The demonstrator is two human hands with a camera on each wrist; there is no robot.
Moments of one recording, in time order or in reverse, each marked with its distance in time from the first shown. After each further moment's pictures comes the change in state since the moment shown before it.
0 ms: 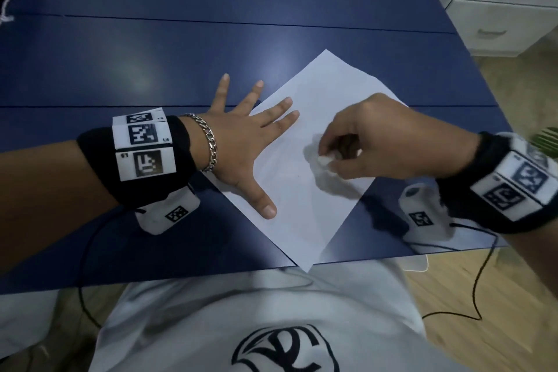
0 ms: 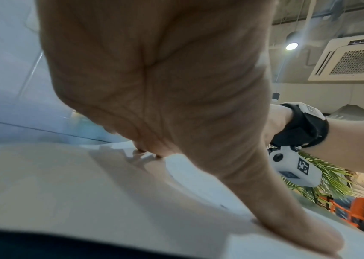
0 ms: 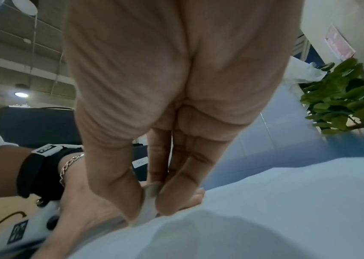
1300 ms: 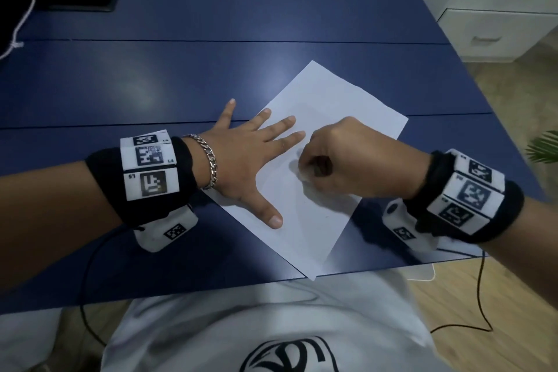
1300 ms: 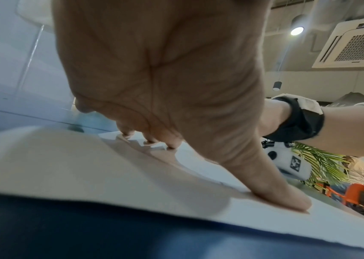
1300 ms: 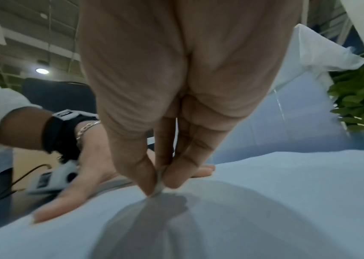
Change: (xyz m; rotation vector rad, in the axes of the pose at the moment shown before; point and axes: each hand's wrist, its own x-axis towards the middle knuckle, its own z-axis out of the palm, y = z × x) left_hand 0.003 -0.001 0.002 -0.062 0.018 0.057; right_hand 0.013 -0.012 0.019 -0.074 0.008 -0.056
